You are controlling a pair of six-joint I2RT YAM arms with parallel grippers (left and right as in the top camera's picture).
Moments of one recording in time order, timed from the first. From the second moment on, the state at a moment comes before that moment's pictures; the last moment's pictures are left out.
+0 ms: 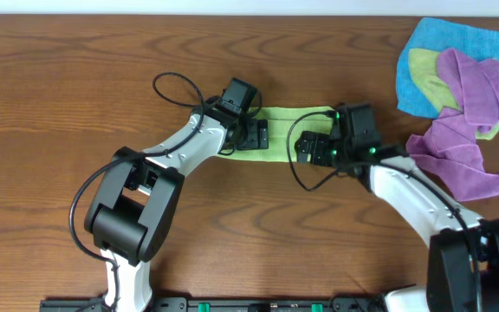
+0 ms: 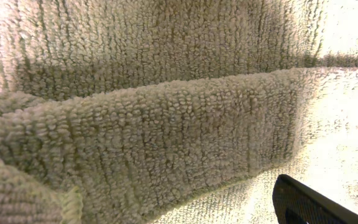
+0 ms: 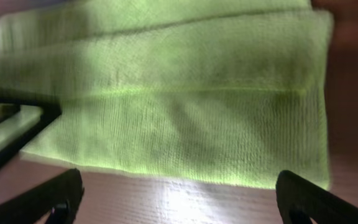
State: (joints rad) left arm -0.49 2.02 1.31 -0.48 0.13 -0.51; right arm 0.26 1.59 0.89 -0.33 -0.18 0.37
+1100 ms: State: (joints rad) left arm -0.49 2.02 1.31 -0.48 0.13 -0.51; right arm 0.29 1.91 0.97 0.21 0.31 -0.70
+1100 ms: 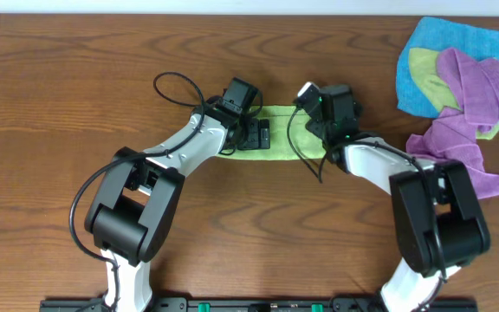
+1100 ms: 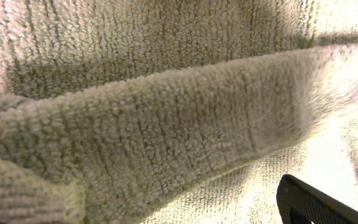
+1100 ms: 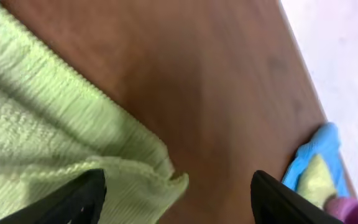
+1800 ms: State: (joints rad) left arm -0.49 2.02 1.32 -0.50 0.12 -0.51; right arm 0.27 1.96 0.97 0.53 0.49 -0.58
